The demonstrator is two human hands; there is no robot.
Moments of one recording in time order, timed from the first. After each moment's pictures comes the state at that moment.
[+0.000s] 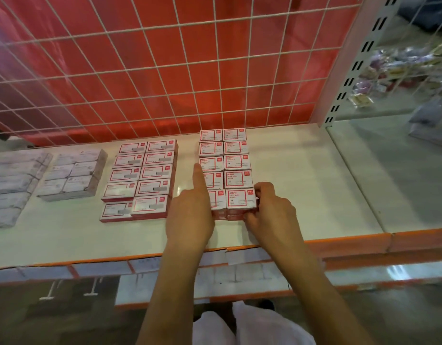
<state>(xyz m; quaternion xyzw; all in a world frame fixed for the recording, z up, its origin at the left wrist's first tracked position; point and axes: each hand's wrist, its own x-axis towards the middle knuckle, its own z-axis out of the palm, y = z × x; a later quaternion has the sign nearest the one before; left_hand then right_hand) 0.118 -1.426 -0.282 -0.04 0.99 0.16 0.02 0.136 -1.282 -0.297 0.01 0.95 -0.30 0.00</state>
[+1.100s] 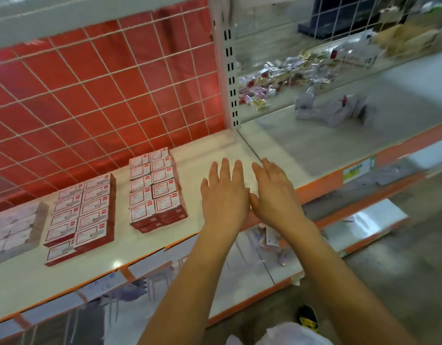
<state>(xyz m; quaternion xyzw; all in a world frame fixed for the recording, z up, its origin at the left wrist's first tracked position) 0.161 -1.256 -0.267 0.21 0.97 0.09 -0.01 0.195 -1.153 -0.283 0.09 0.97 -0.21 -0.07</state>
